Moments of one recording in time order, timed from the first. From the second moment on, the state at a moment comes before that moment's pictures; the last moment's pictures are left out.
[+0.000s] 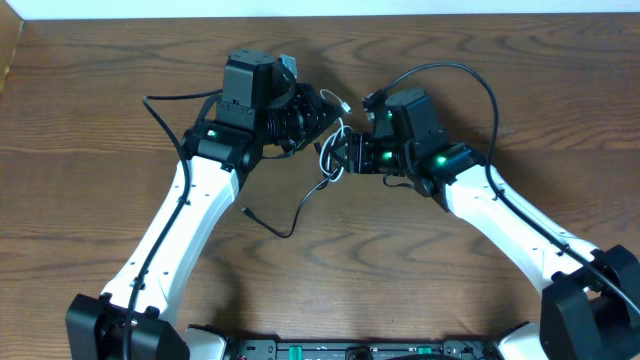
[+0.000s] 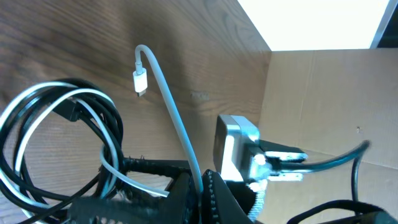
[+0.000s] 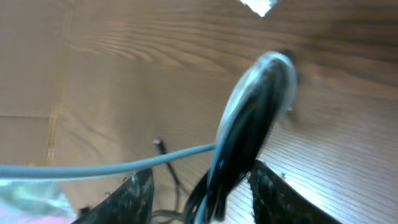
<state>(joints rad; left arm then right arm) -0.30 1.51 1.26 -0.44 0.60 -1.01 0.52 1.63 1.11 -0.27 -0.41 0.62</state>
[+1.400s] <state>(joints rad) -0.05 1.51 1.26 -0.89 0.17 -0.38 0.33 1.56 1.38 -1.16 0.25 0.51</state>
